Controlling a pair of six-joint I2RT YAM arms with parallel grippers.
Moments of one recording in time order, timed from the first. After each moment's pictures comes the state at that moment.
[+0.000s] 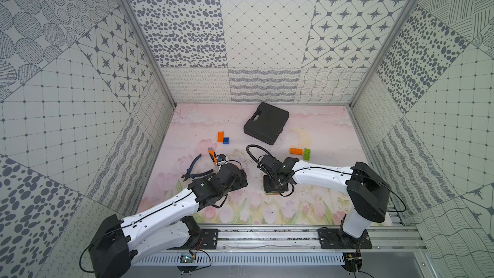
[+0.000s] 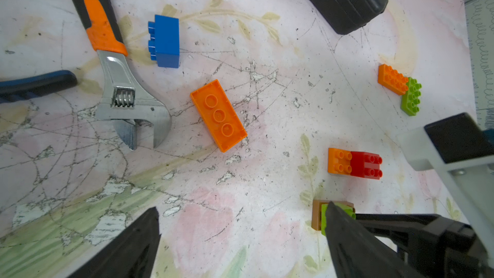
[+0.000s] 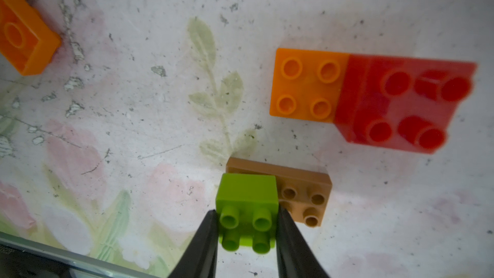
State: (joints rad) left arm -0.85 0.97 0.57 -0.49 -0.27 -0.96; right arm 0.99 1.72 1.11 -0.73 0.00 0.94
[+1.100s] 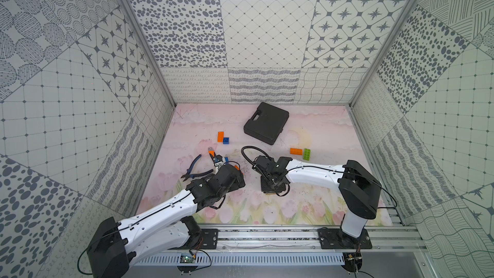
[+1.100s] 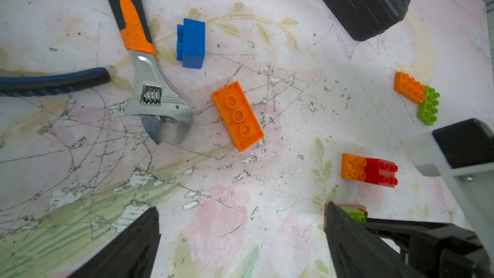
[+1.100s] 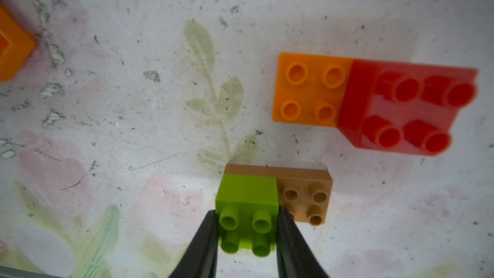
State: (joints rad) left arm -0.85 0.95 0.57 -0.56 -0.32 -0.99; right arm 1.02 1.81 1.16 -0.79 0.05 0.95
